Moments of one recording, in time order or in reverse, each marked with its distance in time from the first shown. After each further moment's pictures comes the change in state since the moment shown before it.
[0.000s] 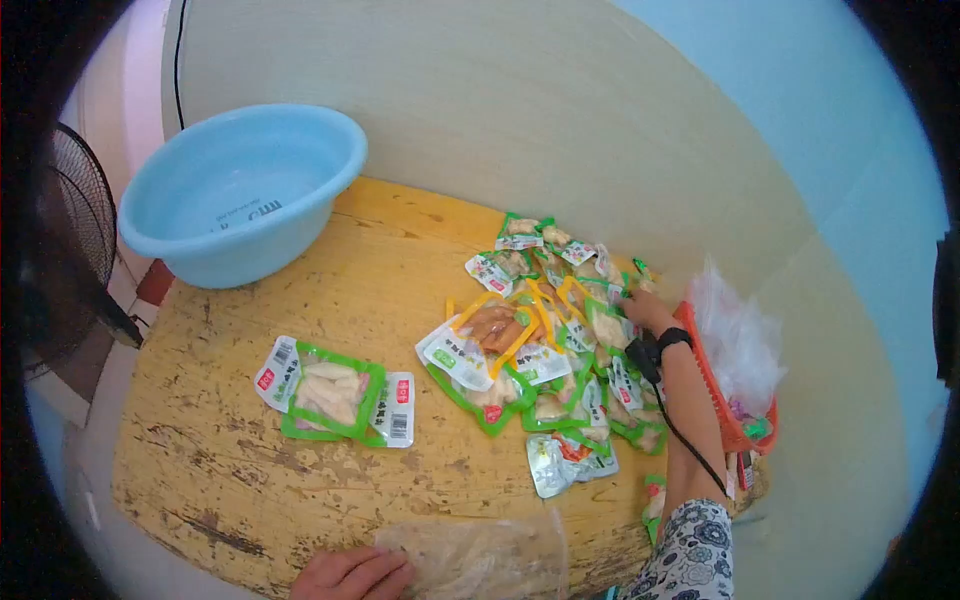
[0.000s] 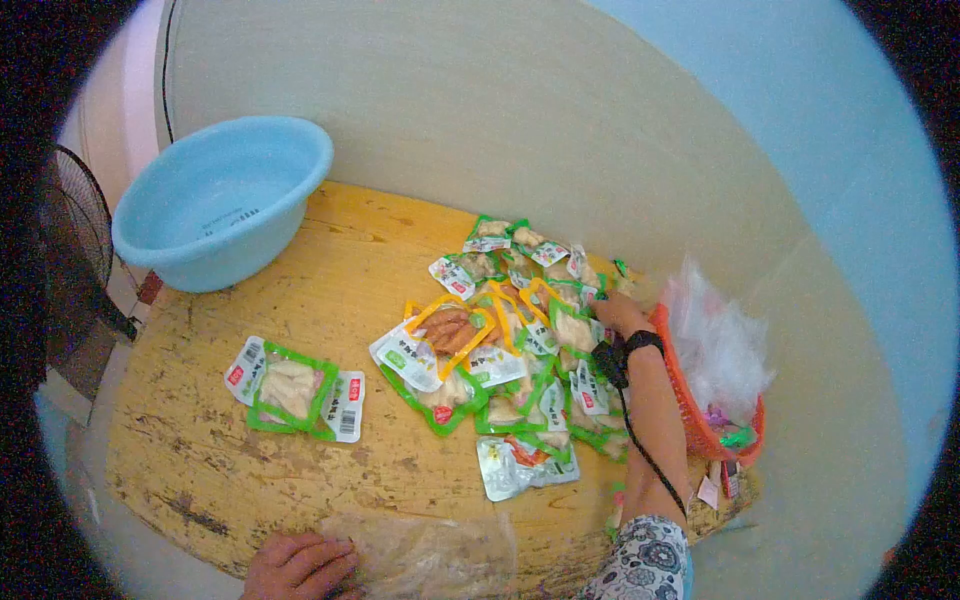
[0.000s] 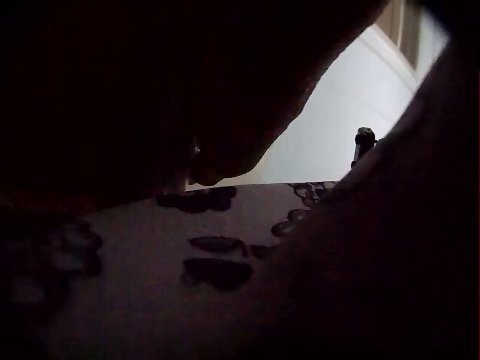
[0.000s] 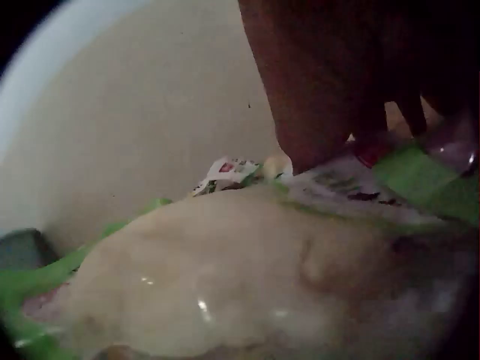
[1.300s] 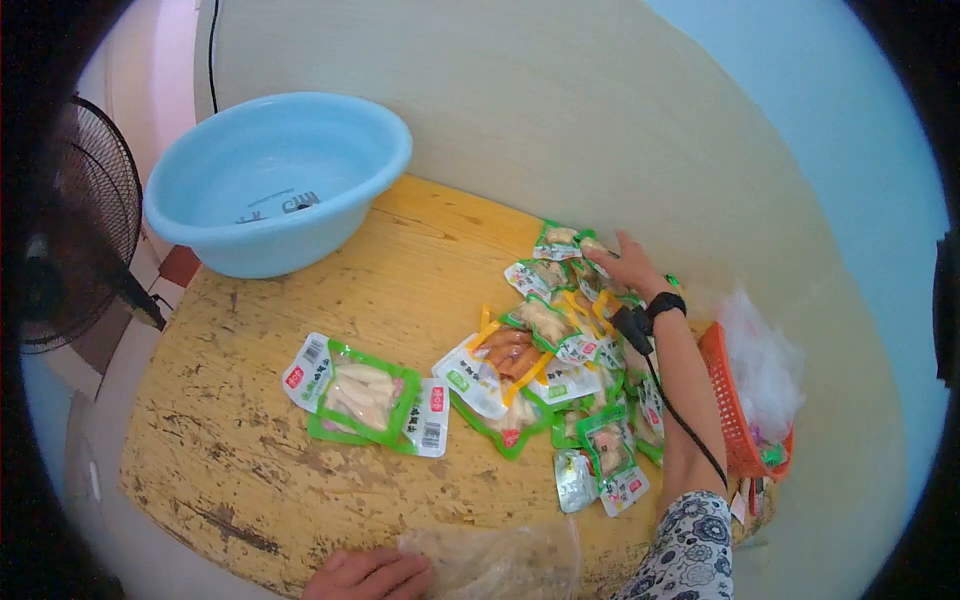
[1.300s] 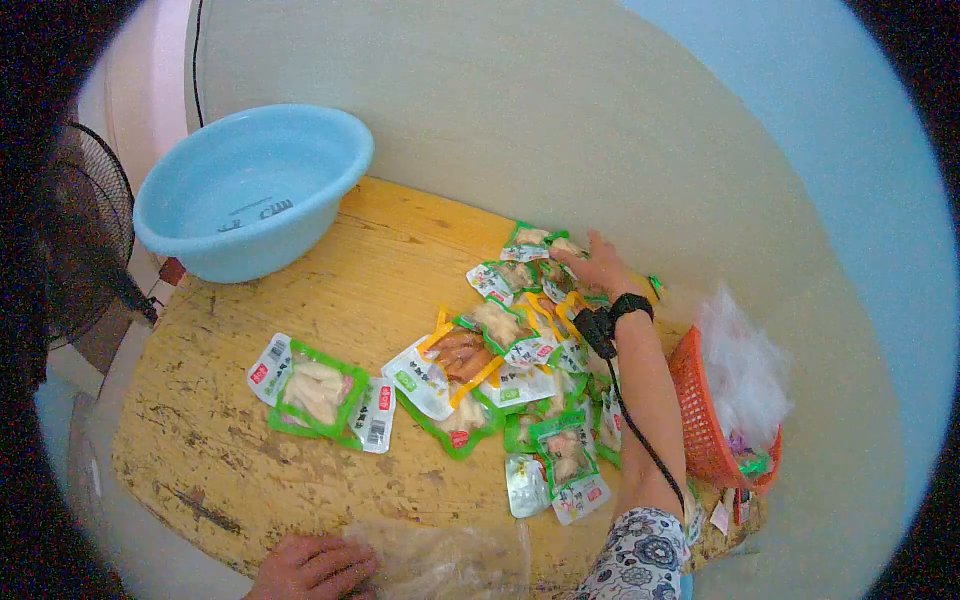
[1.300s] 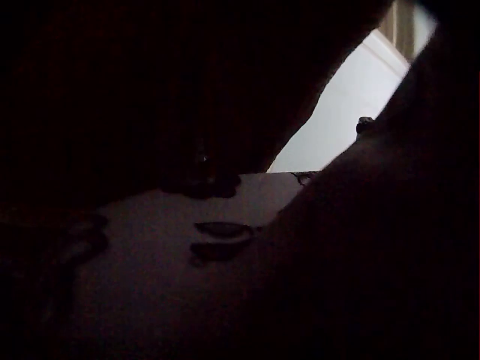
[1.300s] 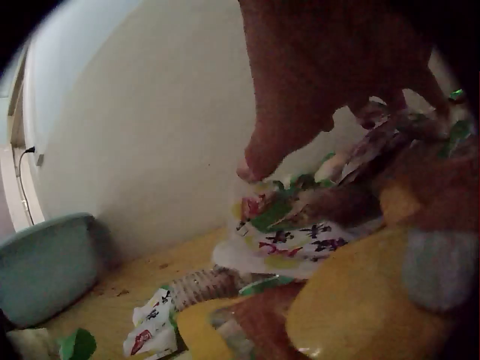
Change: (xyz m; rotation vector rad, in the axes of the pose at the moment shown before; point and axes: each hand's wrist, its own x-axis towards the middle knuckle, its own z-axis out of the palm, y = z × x) left_hand 0.020 0.010 -0.027 -0.120 -0.025 -0.043; right_hand 0.011 -0.142 -0.022 0.155 0.173 -0.319
